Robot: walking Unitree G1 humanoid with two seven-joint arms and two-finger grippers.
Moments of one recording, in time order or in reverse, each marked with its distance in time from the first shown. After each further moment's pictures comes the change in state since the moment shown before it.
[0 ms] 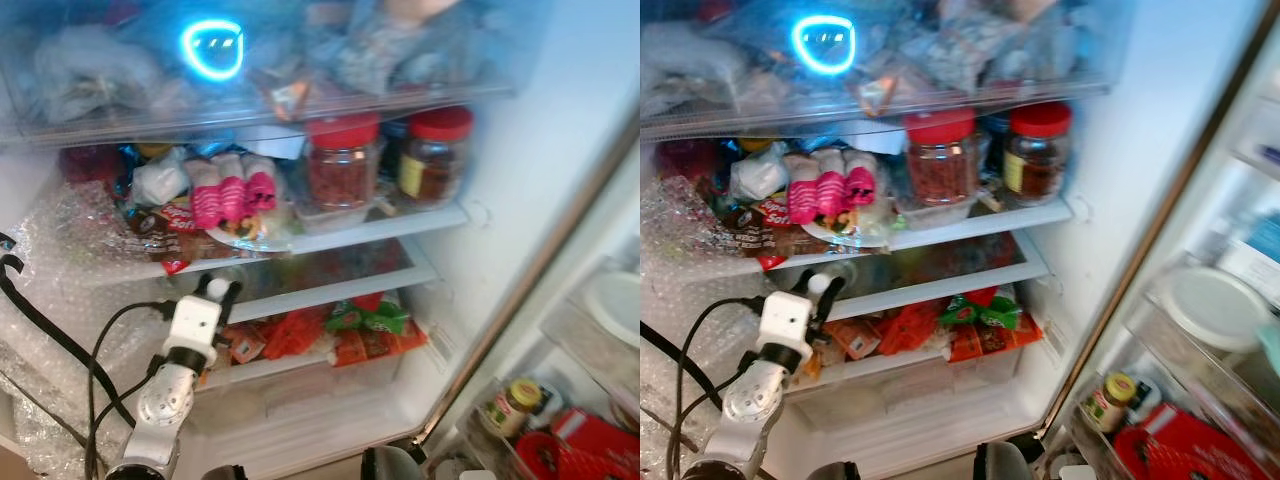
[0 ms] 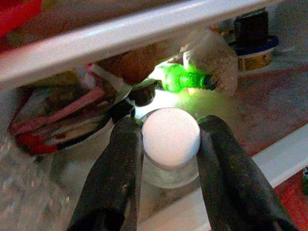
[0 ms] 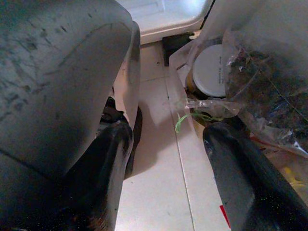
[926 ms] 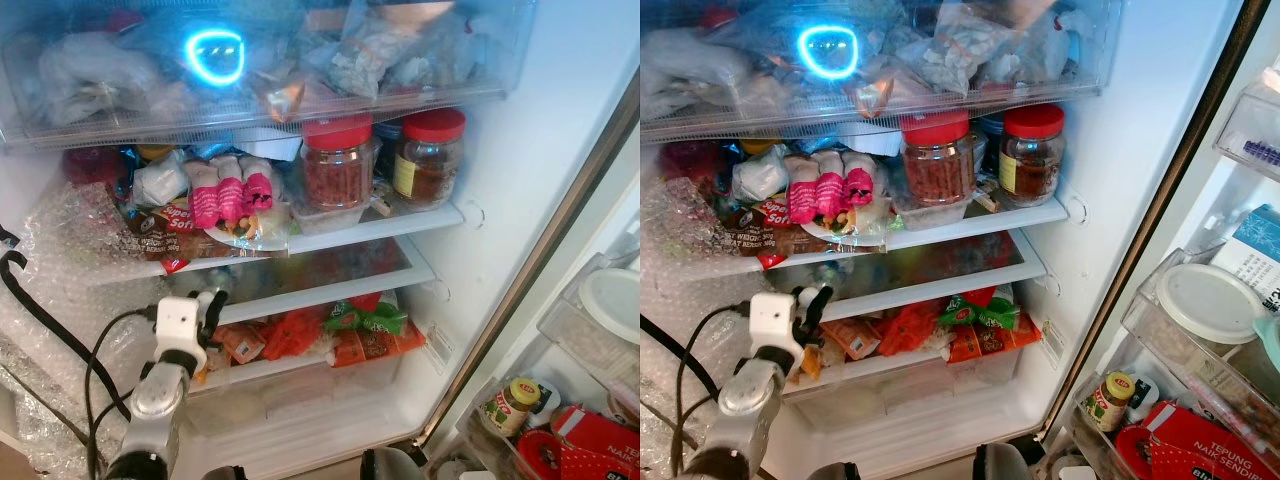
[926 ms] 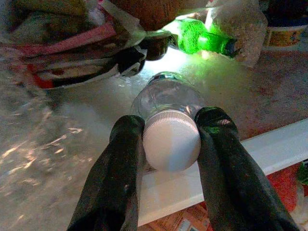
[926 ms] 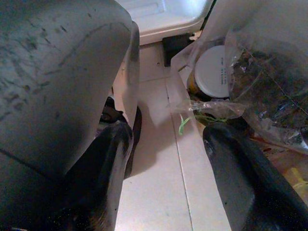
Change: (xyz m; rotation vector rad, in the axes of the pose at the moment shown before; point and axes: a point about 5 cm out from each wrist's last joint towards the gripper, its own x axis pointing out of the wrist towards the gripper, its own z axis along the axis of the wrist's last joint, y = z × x) left arm 0.009 0.008 -0.027 -0.187 0.192 0.029; right arm 0.000 -0.001 -0.001 -0.002 0.003 0.000
